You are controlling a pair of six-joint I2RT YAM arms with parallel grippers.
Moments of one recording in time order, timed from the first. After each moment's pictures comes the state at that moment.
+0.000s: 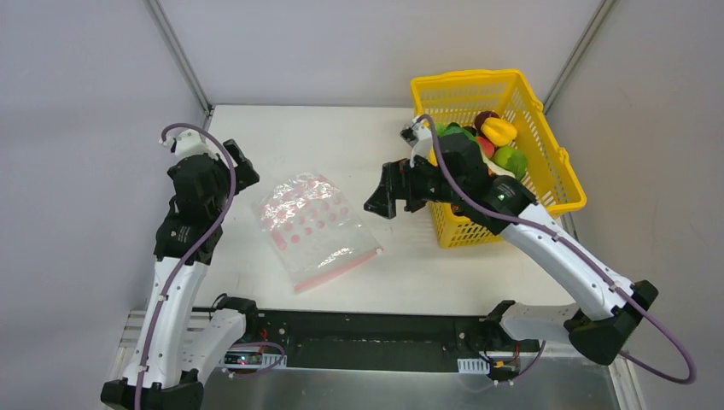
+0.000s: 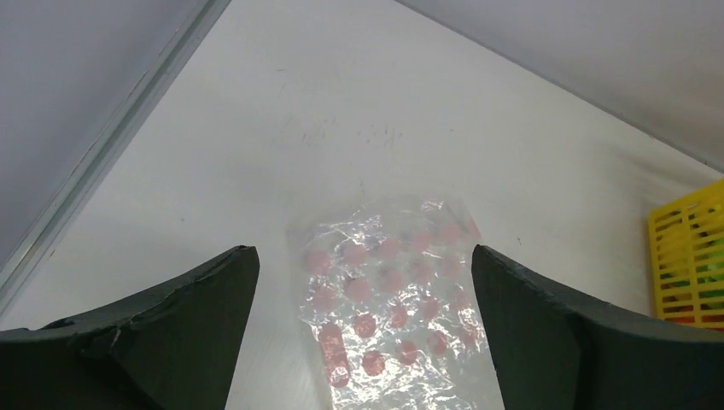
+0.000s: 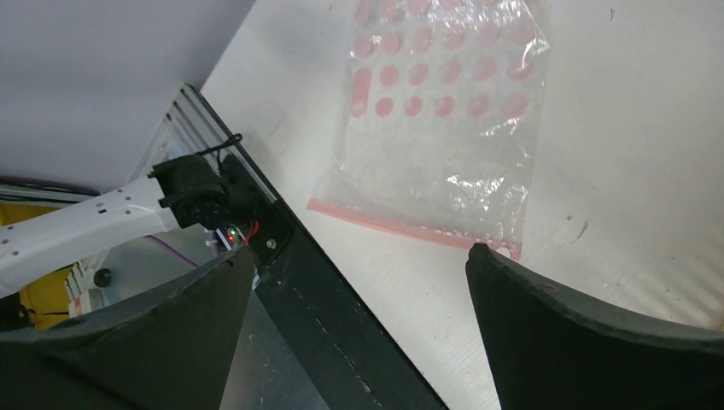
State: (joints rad) left arm -0.12 0.80 1.02 -0.55 -0.32 -0.38; right arm 0.76 1.20 1.36 -0.64 -0.31 0.42
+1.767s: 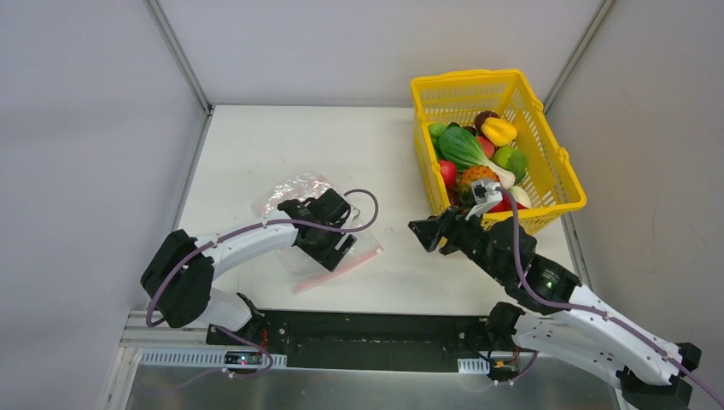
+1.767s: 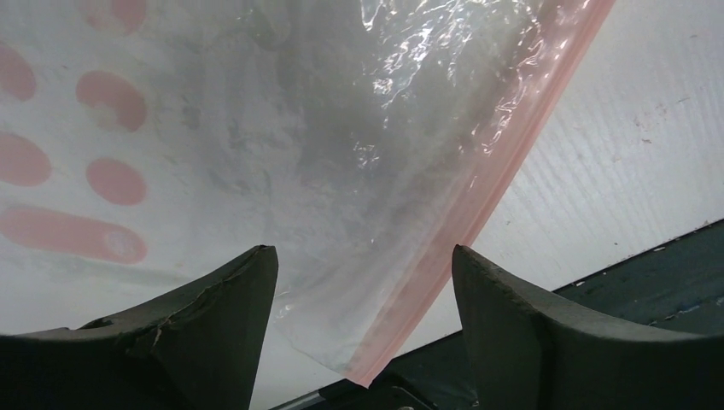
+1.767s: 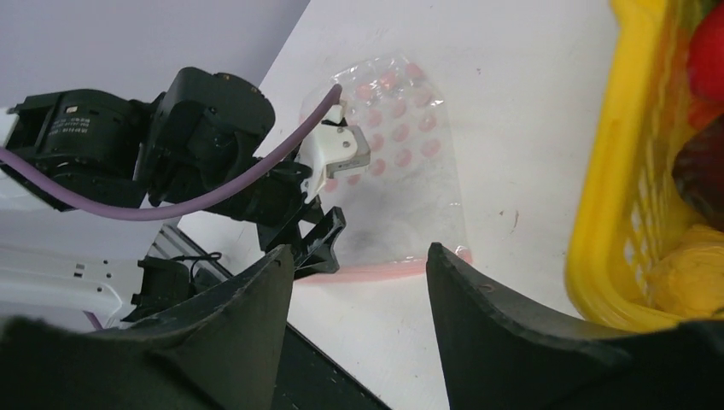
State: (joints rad) left arm -0.79 1.41 0.89 -0.74 -0.05 -0.14; right arm 0.99 0.60 0.74 -0.34 0.25 0.62
